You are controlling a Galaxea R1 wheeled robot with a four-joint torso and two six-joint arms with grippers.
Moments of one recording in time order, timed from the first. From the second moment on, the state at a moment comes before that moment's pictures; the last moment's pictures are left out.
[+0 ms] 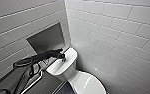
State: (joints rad) left arm 0.11 2.87 -2.53 -0.25 0.50 -0.10; right arm -1.53 2.82 -2.29 0.24 0.06 -0.15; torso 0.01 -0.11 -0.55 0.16
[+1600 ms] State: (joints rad) left arm 0.16 2.95 -2.63 -0.19 0.47 -0.11; right arm -1.53 2.83 -2.30 0.24 0.06 -0.15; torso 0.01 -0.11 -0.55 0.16
